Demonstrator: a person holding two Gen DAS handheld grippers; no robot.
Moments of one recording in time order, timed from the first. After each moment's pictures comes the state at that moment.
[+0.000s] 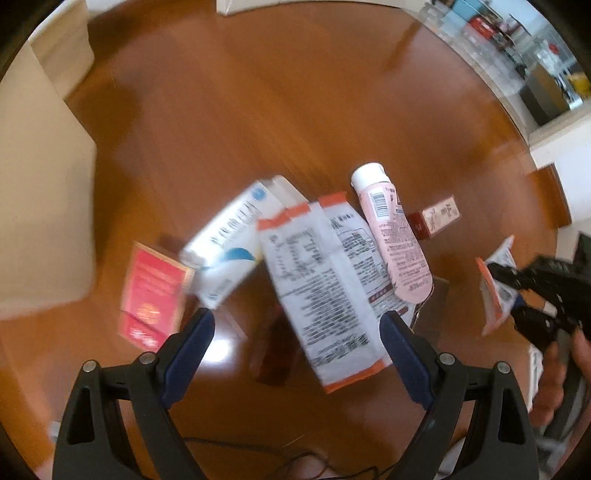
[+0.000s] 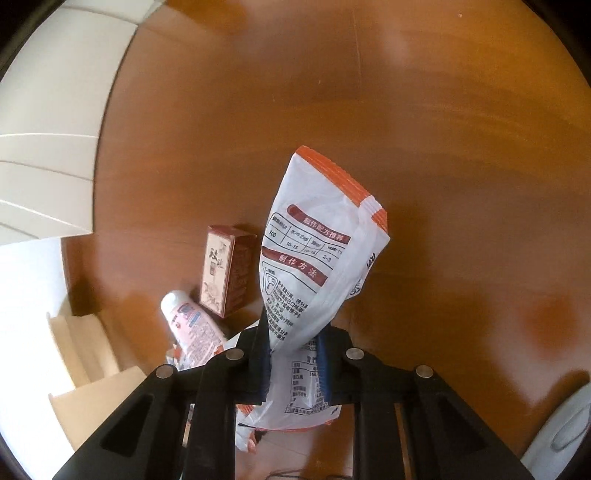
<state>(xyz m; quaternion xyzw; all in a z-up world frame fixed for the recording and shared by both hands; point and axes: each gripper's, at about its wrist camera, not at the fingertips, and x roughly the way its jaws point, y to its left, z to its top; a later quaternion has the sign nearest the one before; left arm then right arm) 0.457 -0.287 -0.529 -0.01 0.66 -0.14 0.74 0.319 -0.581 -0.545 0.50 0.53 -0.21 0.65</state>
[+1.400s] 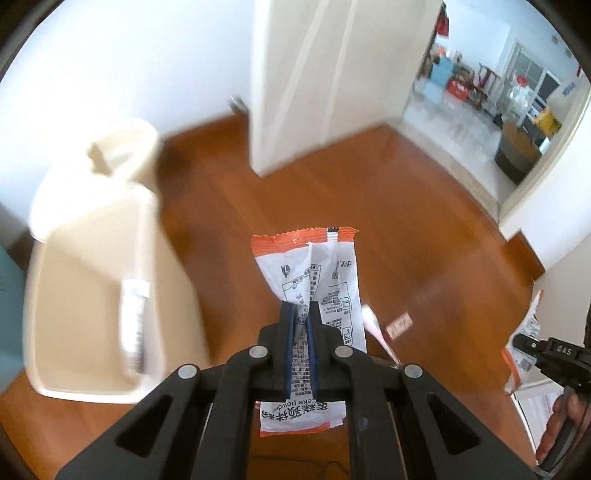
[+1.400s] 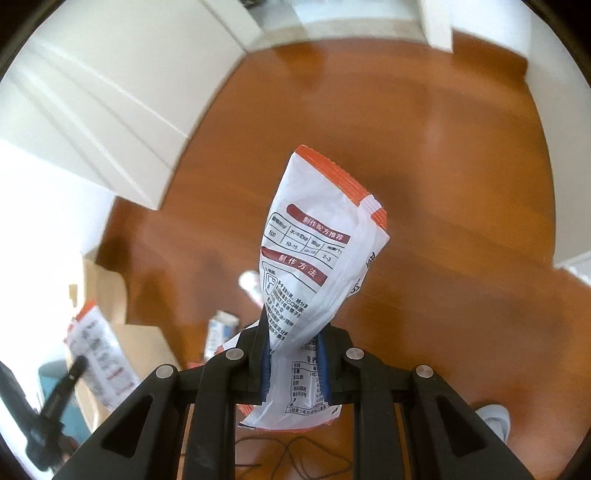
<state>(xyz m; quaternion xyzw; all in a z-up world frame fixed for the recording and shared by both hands) 0.466 -0.203 -0.281 0.00 0.49 -0.14 0.86 0.314 -0.541 -0.339 0.35 0.49 -0.17 0.78</state>
